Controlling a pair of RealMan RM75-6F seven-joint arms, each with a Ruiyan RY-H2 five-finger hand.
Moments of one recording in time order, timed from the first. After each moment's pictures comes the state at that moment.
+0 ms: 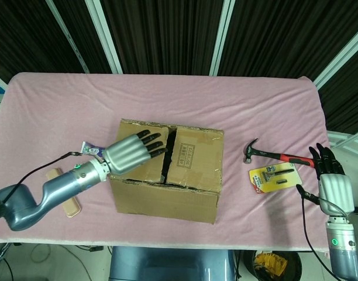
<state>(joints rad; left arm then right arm) -1.00 -1.02 -0.27 -1.78 1.55 0.55 0.24 0.22 -1.26 0.09 -1.52 -1.38 1.58 -0.05</state>
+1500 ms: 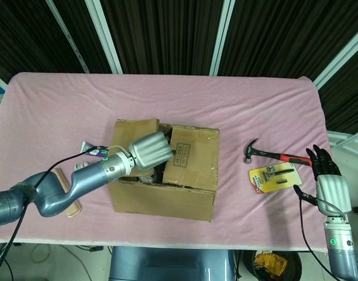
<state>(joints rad) -1.21 -1.07 -0.21 -1.71 1.36 0.51 0.47 0.20 -1.28 0.13 -1.50 -1.42 1.52 -0.02</state>
